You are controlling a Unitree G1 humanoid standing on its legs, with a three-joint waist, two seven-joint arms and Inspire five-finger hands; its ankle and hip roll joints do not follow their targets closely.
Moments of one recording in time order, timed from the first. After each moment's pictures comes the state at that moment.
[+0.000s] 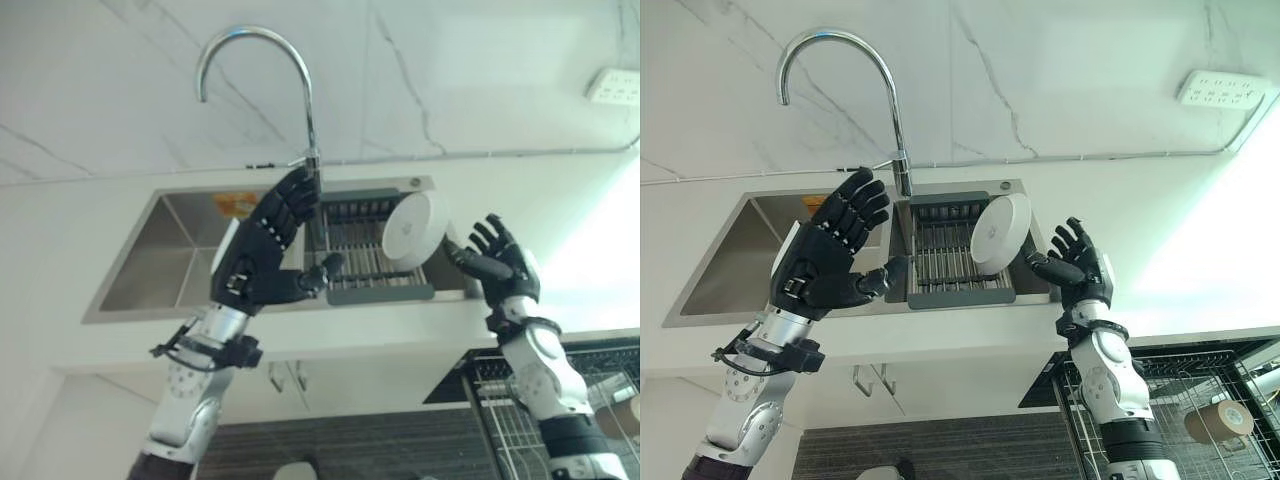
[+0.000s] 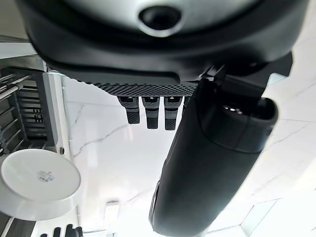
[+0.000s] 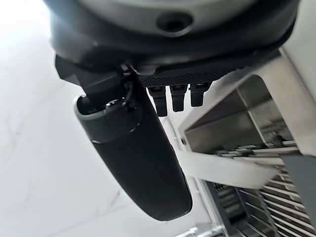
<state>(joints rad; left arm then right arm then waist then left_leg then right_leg) -0.02 0.45 -0.12 -0.24 -0.55 -0.29 -0.16 -0.22 -0.43 0.00 0.16 0.76 0.03 -0.16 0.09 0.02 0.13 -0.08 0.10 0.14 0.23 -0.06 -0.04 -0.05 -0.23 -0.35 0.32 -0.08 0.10</state>
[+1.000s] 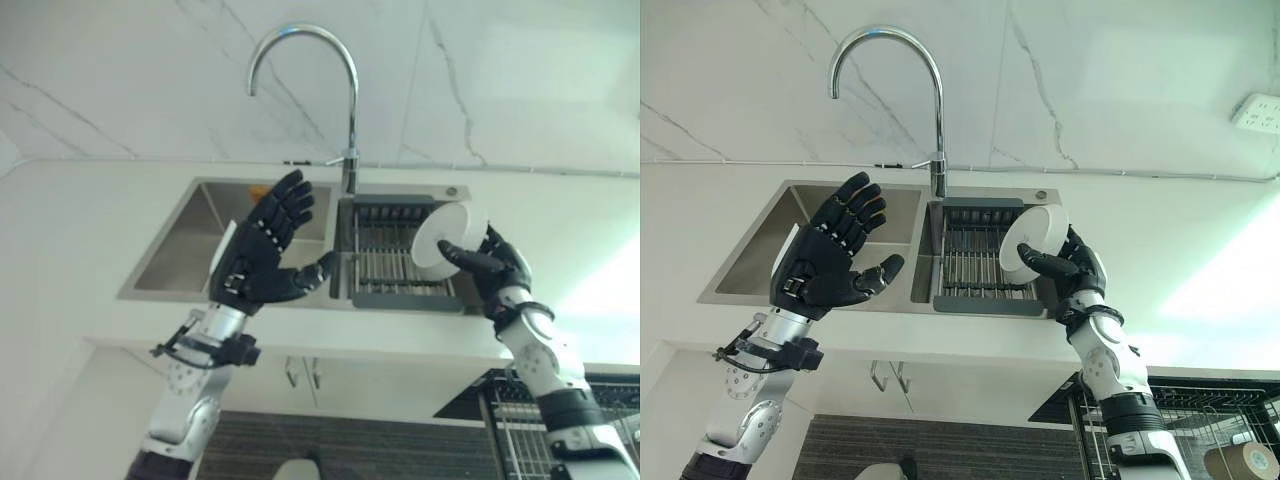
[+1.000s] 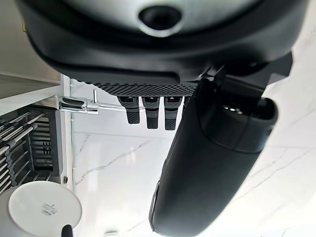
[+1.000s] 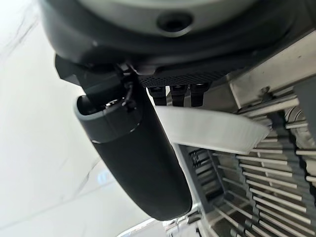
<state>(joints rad) -0.03 0.46 -0.12 -0.20 -0.61 -0.27 -0.16 -0.35 -0.47 0.01 0.34 0.84 0.10 -0.17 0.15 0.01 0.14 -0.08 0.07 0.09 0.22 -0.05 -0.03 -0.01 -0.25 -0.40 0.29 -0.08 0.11</state>
